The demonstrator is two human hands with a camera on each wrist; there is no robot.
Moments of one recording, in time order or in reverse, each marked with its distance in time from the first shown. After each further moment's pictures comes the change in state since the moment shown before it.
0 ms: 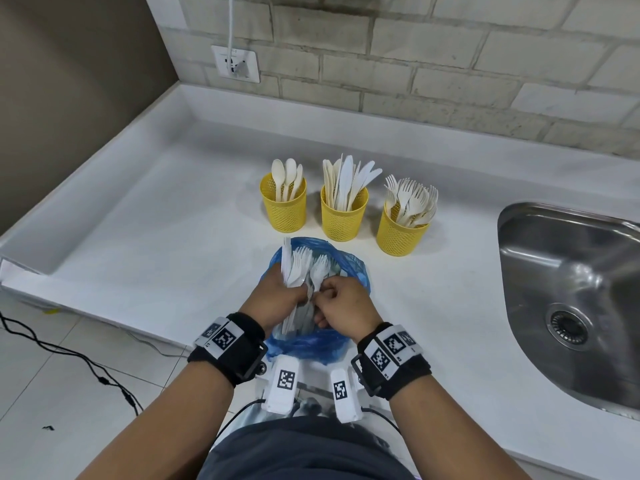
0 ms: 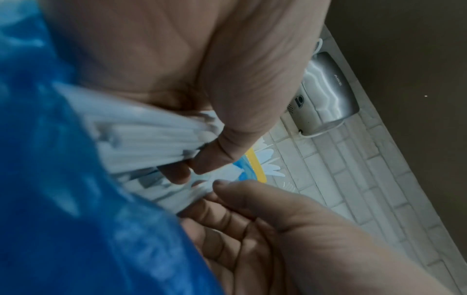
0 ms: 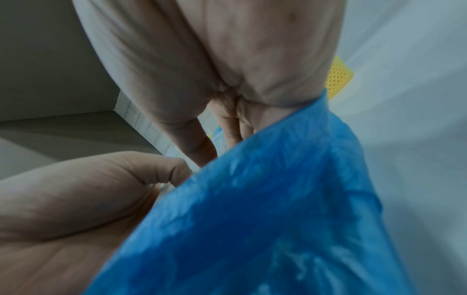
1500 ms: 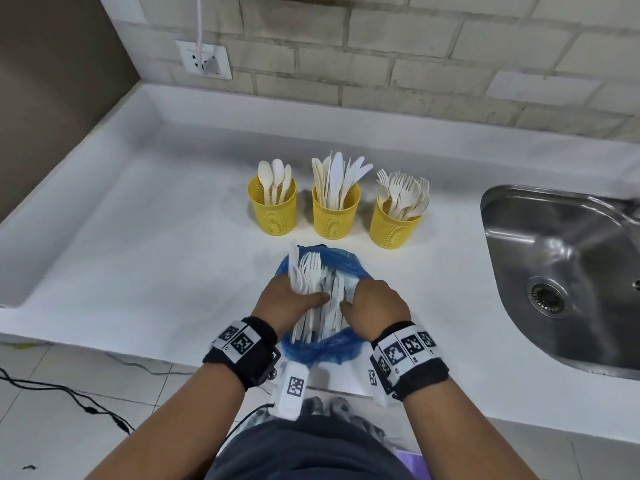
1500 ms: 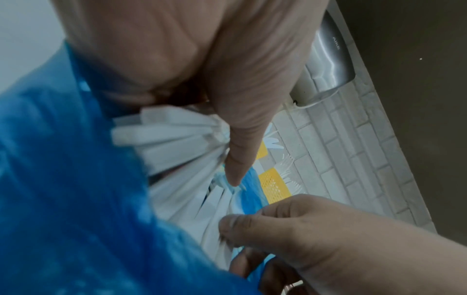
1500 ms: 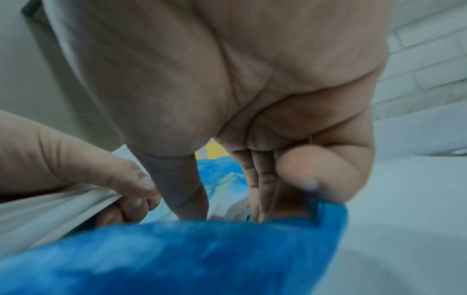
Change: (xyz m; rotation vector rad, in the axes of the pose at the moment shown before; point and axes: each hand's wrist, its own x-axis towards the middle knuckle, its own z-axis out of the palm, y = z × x) left_hand 0.018 -0.015 -0.002 0.124 -0.080 0.009; right_hand -0.017 -0.012 -0.021 -0.766 0.113 0.241
